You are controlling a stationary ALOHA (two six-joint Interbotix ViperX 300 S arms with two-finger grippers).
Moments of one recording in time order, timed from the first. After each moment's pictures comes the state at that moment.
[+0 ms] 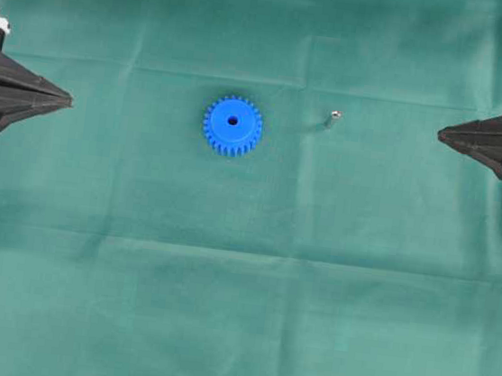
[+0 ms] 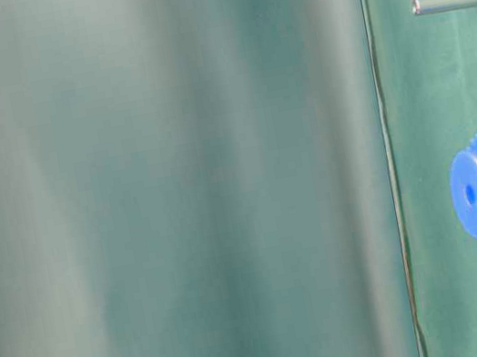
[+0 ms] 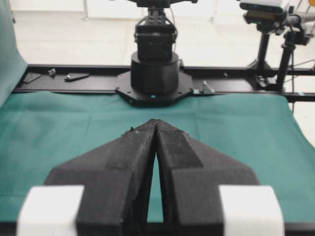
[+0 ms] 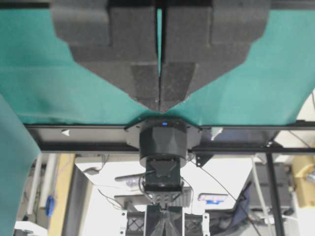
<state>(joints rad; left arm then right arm) 0.00 -0.97 1.19 0.00 -0.29 0.00 0.00 -0.96 1.17 0.00 -0.30 -0.01</state>
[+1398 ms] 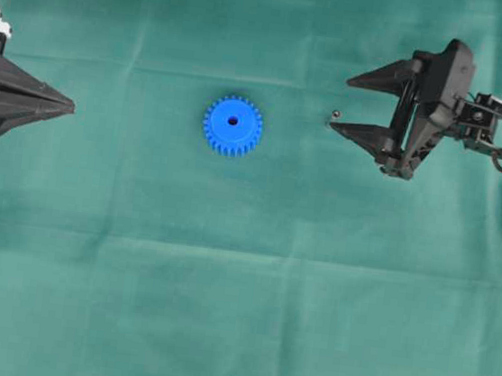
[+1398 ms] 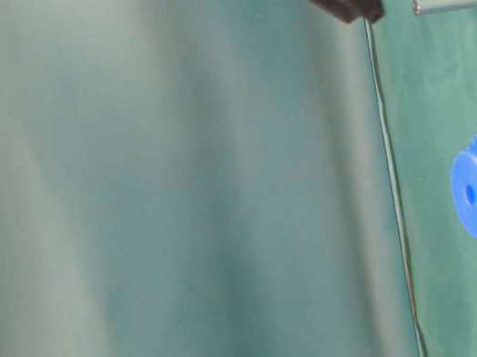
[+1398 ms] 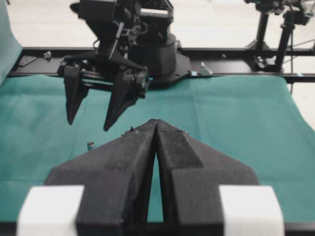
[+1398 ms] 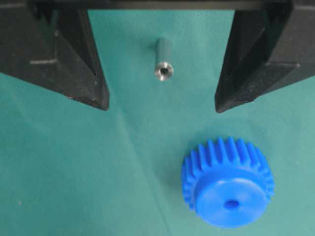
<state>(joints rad) -0.01 -0.97 1.17 0.01 -0.21 -0.01 -0.27 -0.10 1.13 0.01 -0.61 -0.02</state>
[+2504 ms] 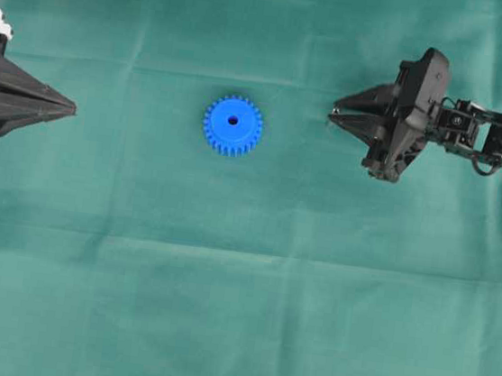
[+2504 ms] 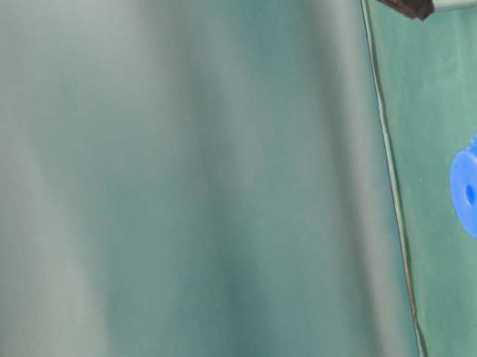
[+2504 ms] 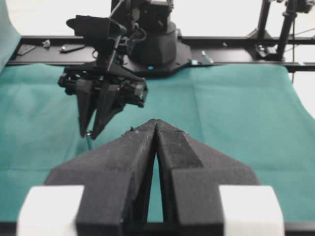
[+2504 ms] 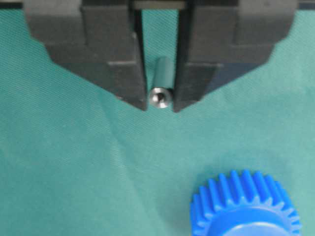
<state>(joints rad) -0.01 -0.97 1.17 0.01 -0.18 -0.01 -0.26 0.05 1.12 0.03 -0.70 -0.02</state>
